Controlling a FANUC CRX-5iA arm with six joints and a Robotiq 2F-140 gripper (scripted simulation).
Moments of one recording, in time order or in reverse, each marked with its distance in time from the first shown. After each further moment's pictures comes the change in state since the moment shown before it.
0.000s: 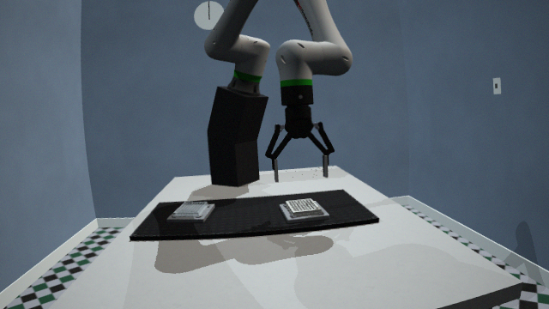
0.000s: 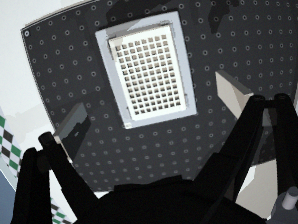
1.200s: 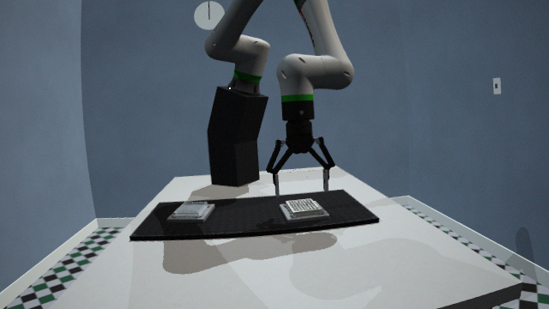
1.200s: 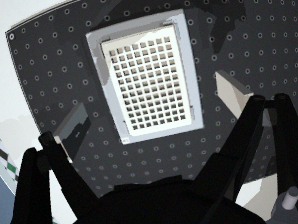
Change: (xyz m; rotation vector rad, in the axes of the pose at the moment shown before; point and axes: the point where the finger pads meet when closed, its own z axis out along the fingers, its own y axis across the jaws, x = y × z) arm 0.000 0.000 0.043 0.000 0.000 0.000
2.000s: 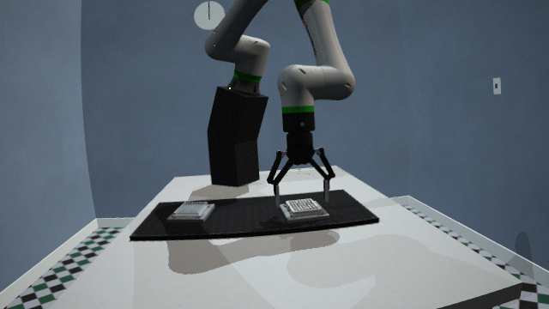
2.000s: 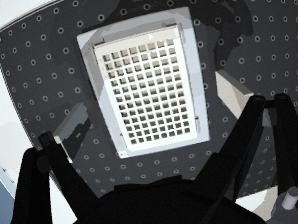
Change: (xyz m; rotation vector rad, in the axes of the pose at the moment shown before) arm 0.000 0.000 0.032 0.000 0.000 0.000
